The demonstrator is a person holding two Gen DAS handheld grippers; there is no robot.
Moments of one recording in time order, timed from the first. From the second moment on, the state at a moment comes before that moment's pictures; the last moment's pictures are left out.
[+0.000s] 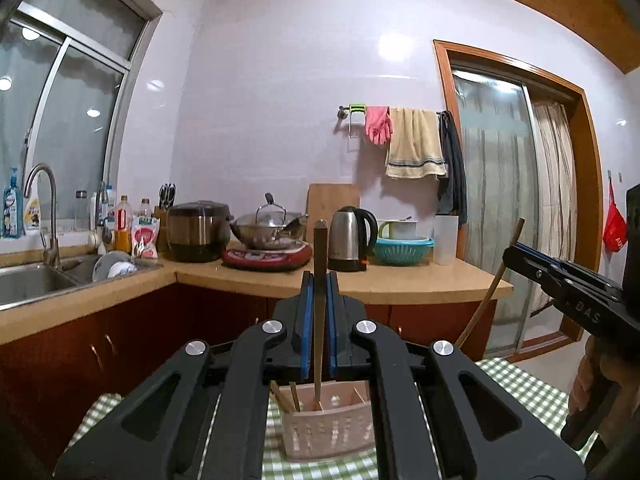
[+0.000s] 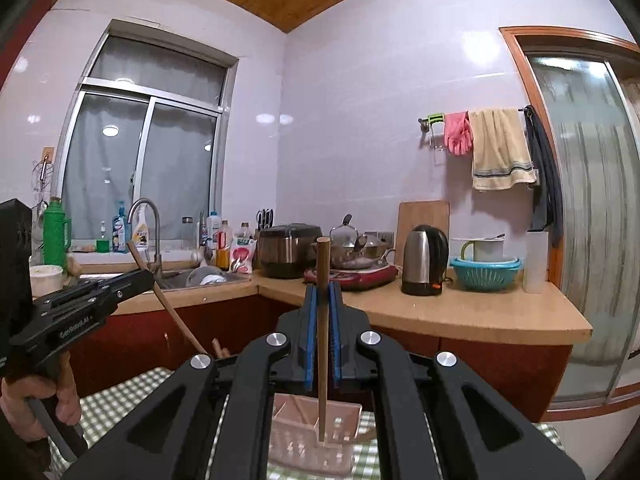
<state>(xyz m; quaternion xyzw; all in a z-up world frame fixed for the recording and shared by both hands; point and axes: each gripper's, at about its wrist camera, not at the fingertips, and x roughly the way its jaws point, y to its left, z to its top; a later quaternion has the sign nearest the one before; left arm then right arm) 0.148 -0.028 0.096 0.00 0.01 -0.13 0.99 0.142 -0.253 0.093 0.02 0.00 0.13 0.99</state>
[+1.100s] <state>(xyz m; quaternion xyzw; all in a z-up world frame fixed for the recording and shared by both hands) 0.253 -0.037 0.015 -0.01 0.08 -0.13 0.99 0.244 -0.235 0.013 0.03 0.09 0.13 0.99</state>
